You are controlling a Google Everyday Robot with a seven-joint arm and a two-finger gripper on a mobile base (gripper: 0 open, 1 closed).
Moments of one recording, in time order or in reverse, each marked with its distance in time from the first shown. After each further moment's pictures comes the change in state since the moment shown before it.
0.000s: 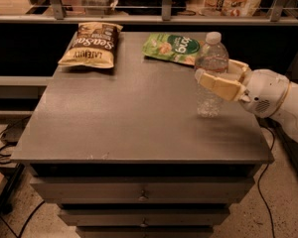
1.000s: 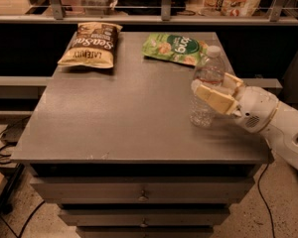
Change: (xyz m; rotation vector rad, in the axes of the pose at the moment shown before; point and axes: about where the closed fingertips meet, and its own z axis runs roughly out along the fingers) arm 0.032 0.003 -0.005 0.041 -0.075 0.065
